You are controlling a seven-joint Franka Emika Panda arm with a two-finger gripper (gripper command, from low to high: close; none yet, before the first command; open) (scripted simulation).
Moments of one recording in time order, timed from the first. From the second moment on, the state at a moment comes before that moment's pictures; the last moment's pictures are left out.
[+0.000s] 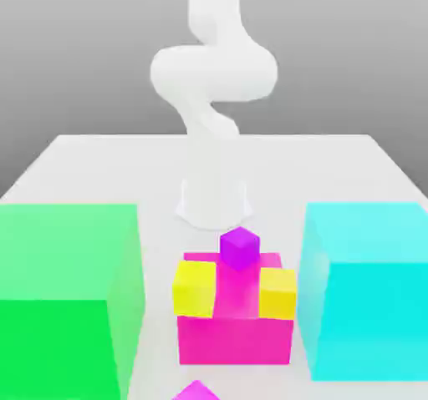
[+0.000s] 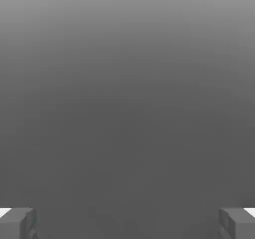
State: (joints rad) arm 0.00 -0.75 0.01 -2.28 0.01 2.31 0.83
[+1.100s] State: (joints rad) arm -0.15 0.40 0.10 -2.25 -0.08 2.65 1.58
